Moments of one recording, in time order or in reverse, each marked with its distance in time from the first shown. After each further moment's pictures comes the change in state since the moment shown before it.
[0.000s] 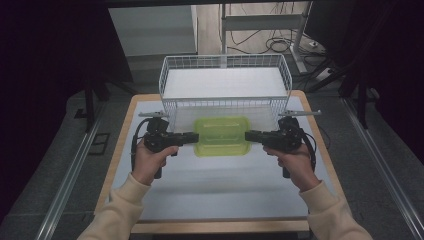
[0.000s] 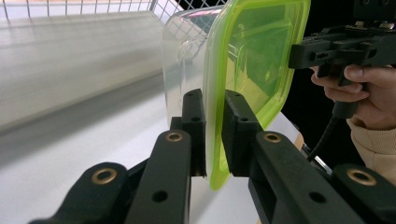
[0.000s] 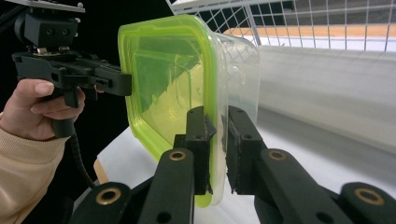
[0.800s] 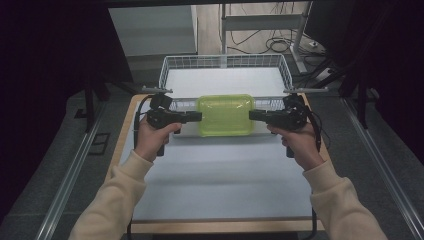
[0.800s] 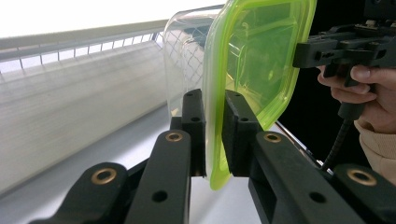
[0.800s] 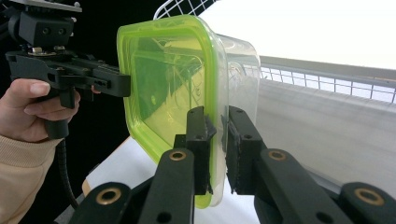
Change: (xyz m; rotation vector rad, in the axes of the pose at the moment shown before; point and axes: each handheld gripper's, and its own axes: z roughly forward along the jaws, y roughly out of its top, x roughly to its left) left arm 0.001 0.056 0.003 0.003 0.010 0.031; right arm -0.004 0.051 -0.008 -0.031 -0.039 -0.027
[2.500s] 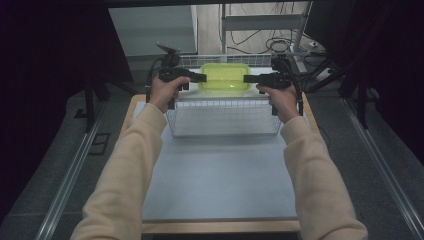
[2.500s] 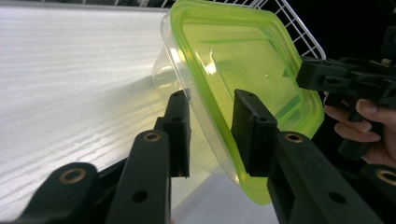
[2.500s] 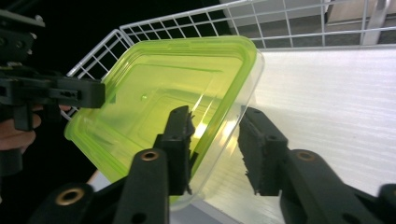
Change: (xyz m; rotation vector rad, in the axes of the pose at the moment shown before) left arm 0.082 0.101 0.051 0.034 0.041 -0.171; right arm -0.065 0.082 0.065 -0.017 -0.176 0.106
